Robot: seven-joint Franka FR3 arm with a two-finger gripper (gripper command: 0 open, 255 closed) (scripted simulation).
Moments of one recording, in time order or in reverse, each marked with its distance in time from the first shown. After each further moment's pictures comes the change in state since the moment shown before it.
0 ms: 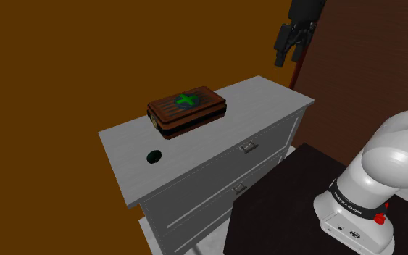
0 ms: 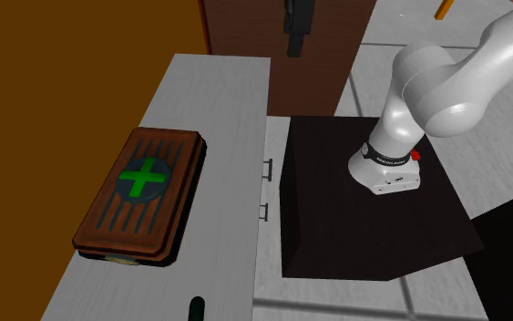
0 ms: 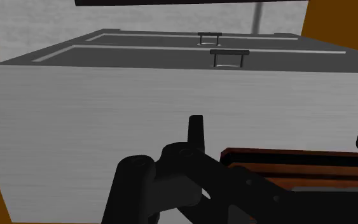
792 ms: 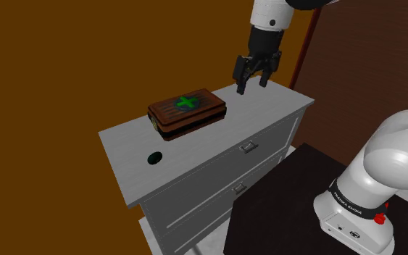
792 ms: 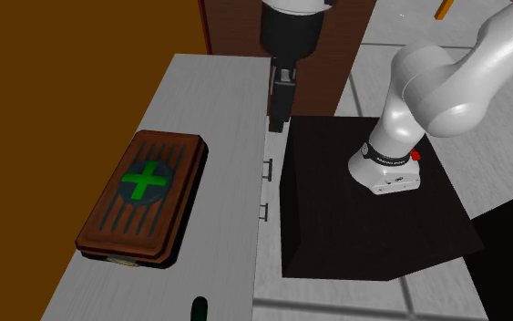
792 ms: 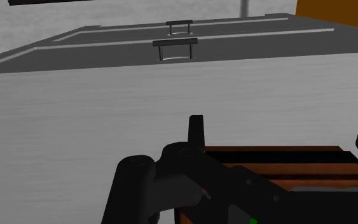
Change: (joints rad) arm 0.041 0.076 0.248 -0.088 0.110 0.224 0.288
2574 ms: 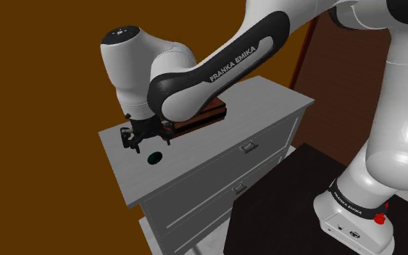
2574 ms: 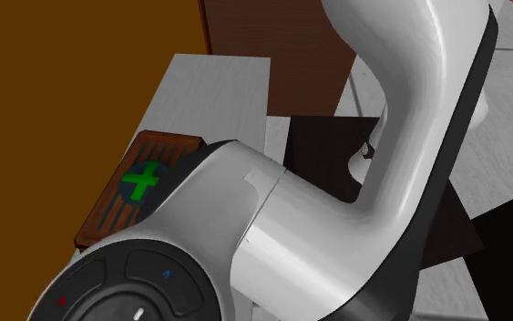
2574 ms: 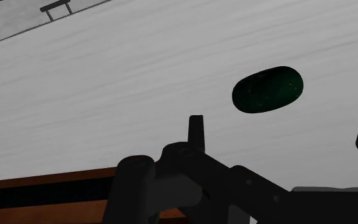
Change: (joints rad) arm 0.057 1.029 0.500 0.546 -0.661 0.317 1.106
